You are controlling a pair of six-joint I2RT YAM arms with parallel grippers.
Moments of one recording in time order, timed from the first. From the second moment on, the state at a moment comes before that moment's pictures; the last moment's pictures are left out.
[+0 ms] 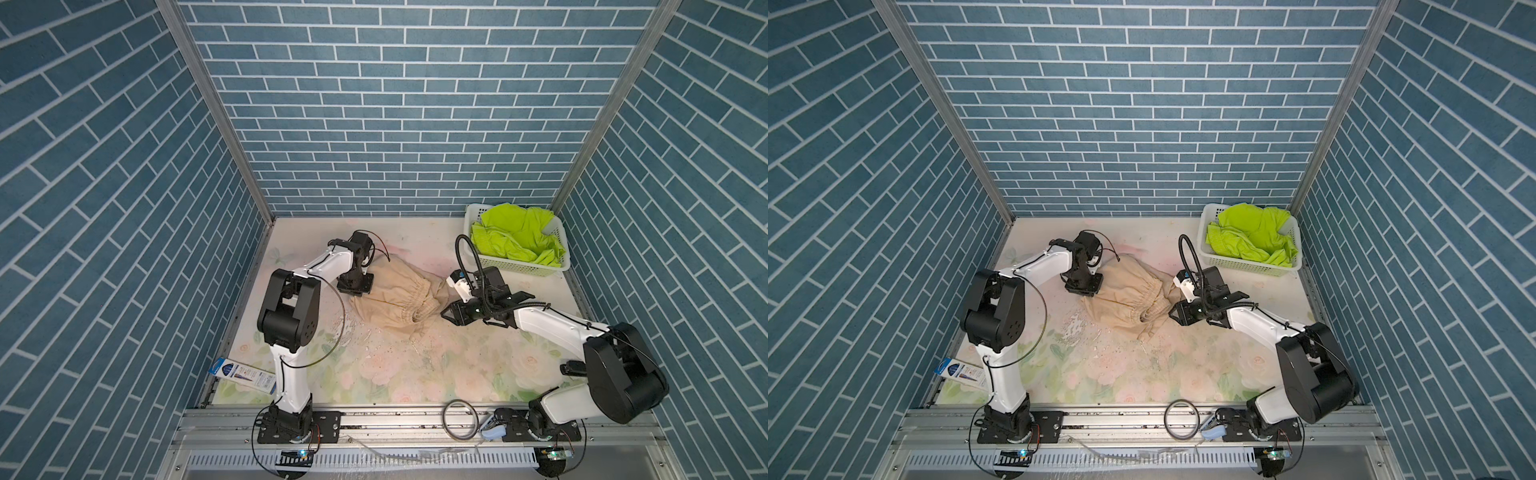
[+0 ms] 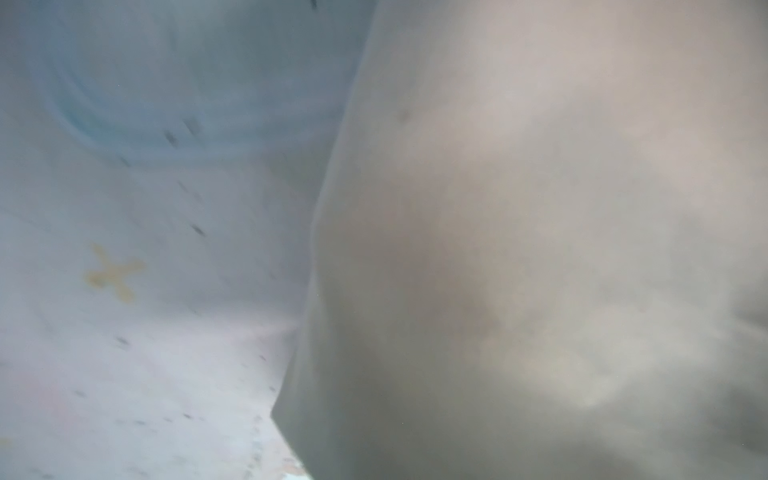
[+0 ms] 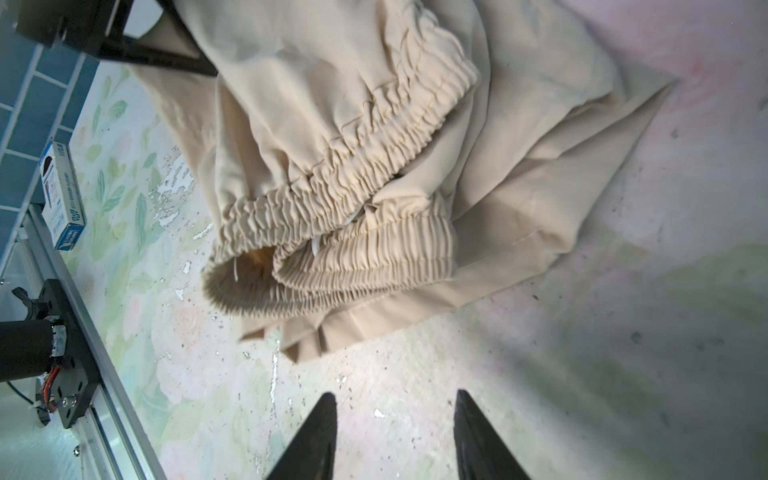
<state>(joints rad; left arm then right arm) -0.33 2.01 1.55 -0.96 0.00 -0.11 0.50 1.43 0.78 -0.29 -0.43 0.09</state>
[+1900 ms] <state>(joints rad) -0.52 1.67 1.41 -0.94 -0.03 -0.51 0.54 1.42 0.83 -0.25 -0.28 0.24</state>
